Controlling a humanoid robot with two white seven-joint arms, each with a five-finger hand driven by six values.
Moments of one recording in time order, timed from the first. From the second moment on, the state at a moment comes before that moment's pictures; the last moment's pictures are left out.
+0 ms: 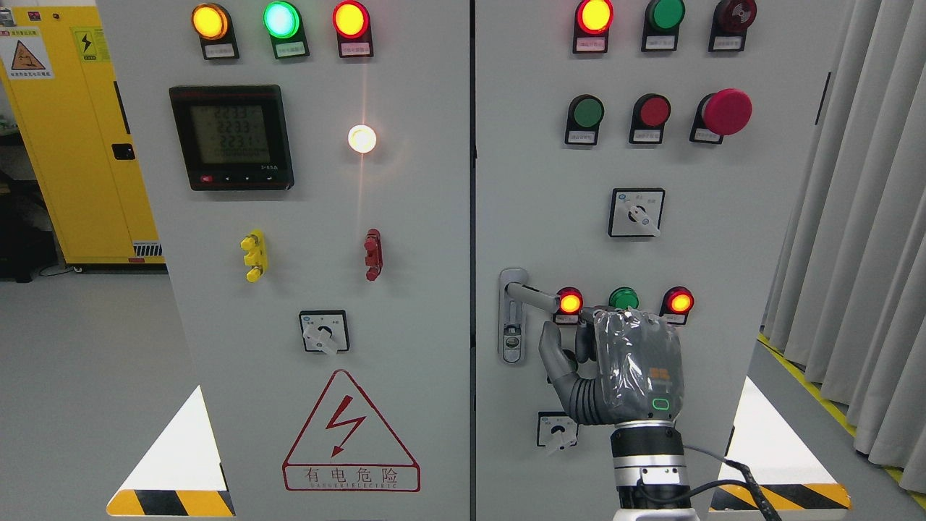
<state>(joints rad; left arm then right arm) -0.04 -0.11 -0.09 -0.04 0.15 -0.05 -0.03 -0.40 0.05 0.24 -1.82 1.20 0.21 -0.17</state>
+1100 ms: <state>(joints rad) -0.04 -0.11 -0.09 -0.04 0.15 -0.05 -0.03 -0.26 -0.07 0.13 -1.88 0.92 -0.11 -0.29</state>
